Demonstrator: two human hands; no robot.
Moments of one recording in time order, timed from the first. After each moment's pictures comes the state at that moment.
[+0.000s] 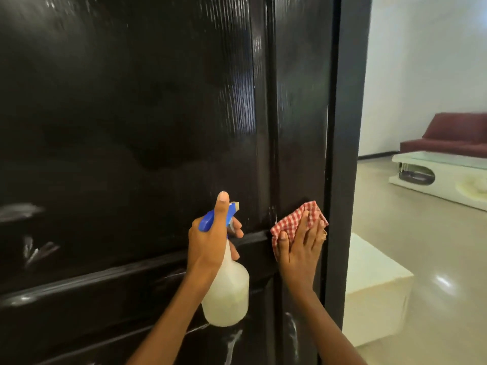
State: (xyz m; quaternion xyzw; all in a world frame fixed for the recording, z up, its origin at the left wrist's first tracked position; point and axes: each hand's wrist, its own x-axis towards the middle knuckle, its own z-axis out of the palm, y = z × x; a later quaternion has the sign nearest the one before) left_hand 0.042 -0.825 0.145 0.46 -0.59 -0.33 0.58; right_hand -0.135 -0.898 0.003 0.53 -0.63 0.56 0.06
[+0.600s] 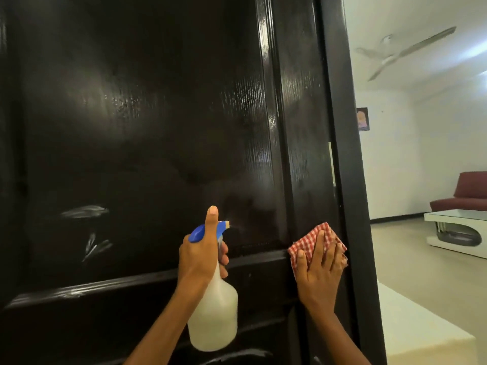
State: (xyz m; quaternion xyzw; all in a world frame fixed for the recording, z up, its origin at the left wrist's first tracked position) left_hand 0.088 -0.793 0.121 0.43 -0.54 -0.28 0.66; right_hand -0.137 -0.918 -0.014 0.53 -0.58 0.61 0.12
